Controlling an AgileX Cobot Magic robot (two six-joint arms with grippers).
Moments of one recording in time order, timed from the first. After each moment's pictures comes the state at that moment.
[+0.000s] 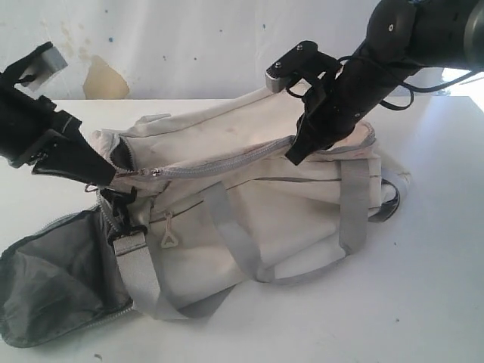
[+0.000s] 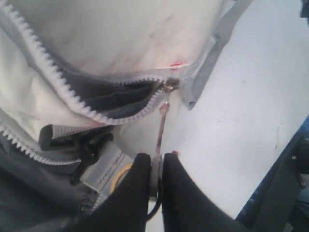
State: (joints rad) left arm -0.07 1.60 -1.15 -0.85 1.20 0.76; right arm 0.35 1.86 -1.44 0.24 0.74 -0.75
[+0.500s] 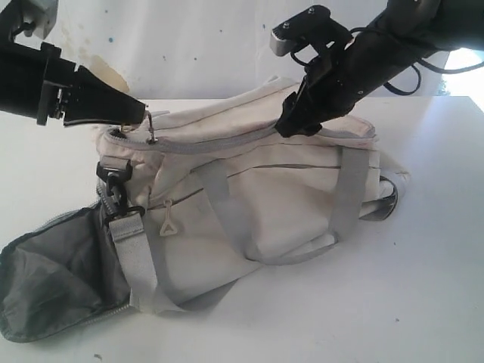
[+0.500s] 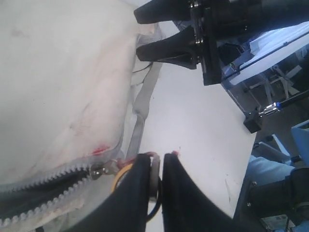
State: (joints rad) left arm -0.06 1.58 -1.15 -1.24 1.21 1.09; right arm 0.35 1.79 -1.44 0.38 0.71 -0.77
